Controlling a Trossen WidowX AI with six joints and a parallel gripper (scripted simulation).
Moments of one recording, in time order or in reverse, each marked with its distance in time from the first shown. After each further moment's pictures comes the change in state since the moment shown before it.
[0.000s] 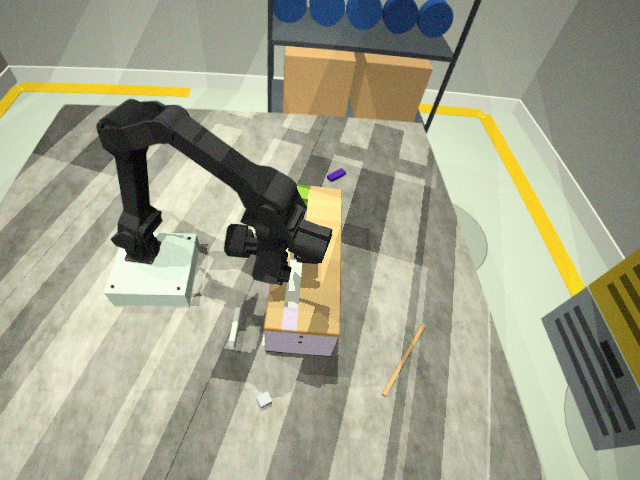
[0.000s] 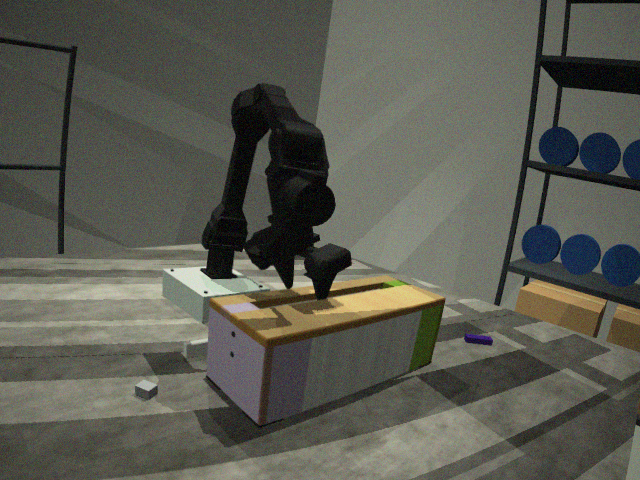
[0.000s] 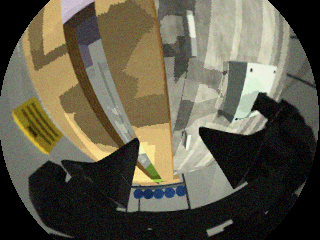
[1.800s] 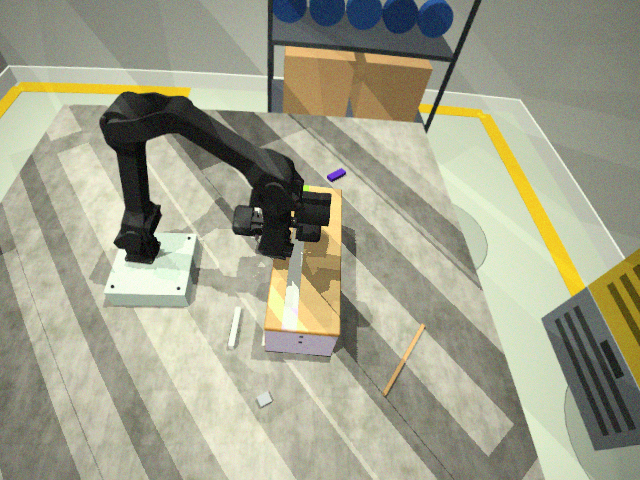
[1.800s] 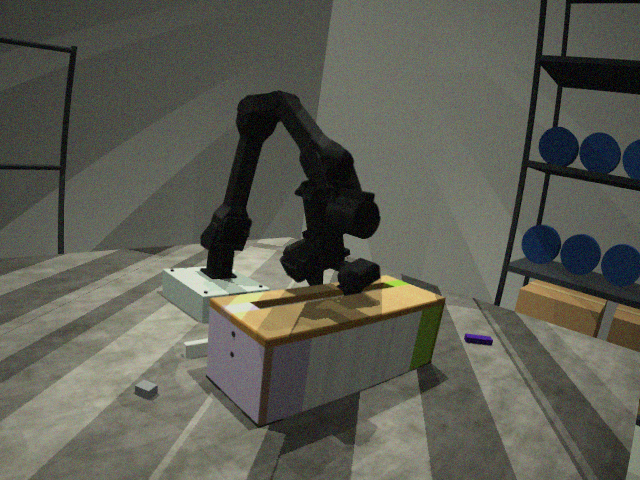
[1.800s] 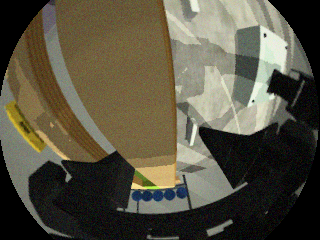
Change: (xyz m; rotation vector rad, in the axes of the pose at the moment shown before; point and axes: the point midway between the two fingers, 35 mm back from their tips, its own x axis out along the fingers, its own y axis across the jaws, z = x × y) arm 0.049 -0.001 -0.060 0.004 0.002 -0.006
